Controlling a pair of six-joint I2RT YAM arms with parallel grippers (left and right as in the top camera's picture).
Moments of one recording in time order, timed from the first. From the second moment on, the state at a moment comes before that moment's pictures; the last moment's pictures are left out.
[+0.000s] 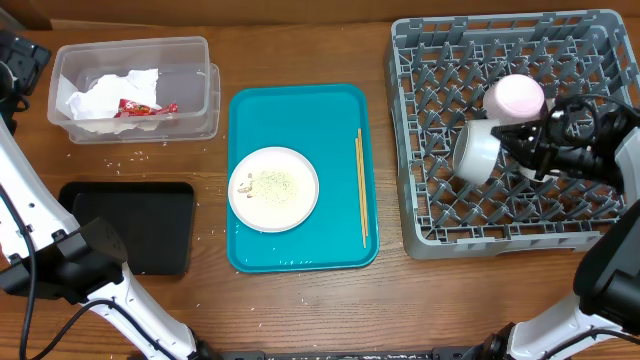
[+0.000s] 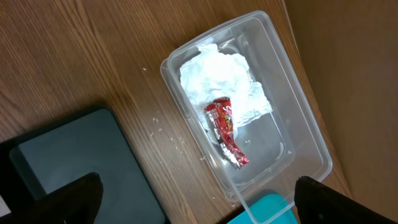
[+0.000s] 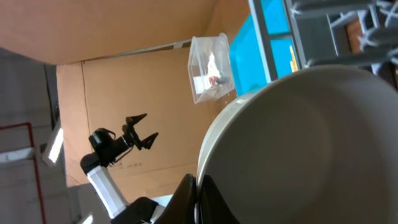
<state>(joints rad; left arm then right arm) 0.52 2.13 2.66 -1.58 0.00 -0.68 -0.47 1.87 1.38 -1.32 -1.38 -0.17</state>
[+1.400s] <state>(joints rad) 0.52 2.13 2.66 -1.57 0.00 -0.68 -0.53 1.88 1.58 -1.48 -0.87 0.02</state>
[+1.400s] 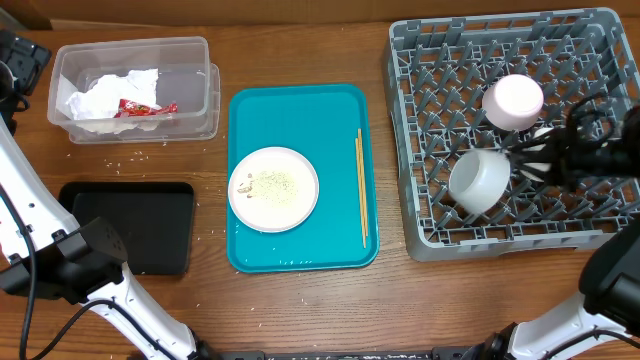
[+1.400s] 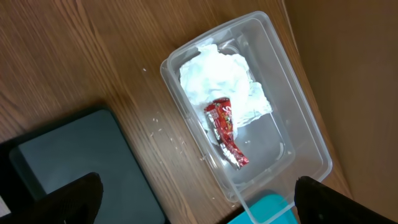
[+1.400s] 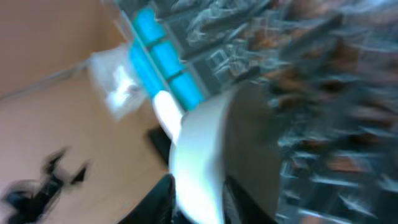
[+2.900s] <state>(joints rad) 0.52 2.13 2.66 -1.58 0.00 -0.68 0.52 1.87 1.53 -0.94 -0.03 0.37</state>
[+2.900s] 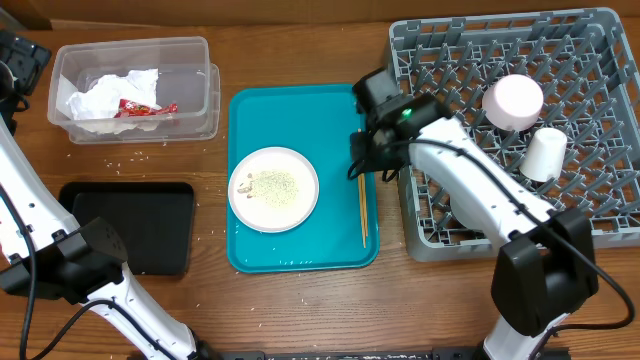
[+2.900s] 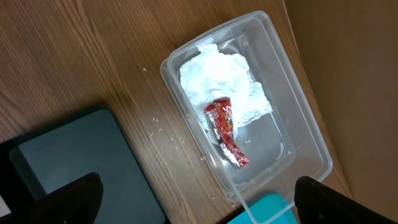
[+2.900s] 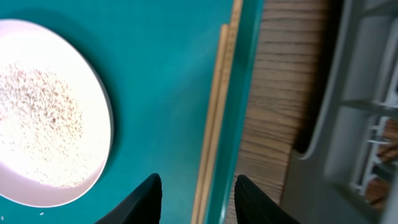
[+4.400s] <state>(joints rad) 0.52 2.13 2.66 -1.58 0.00 -0.68 0.60 2.08 1.47 -0.83 0.00 0.51</state>
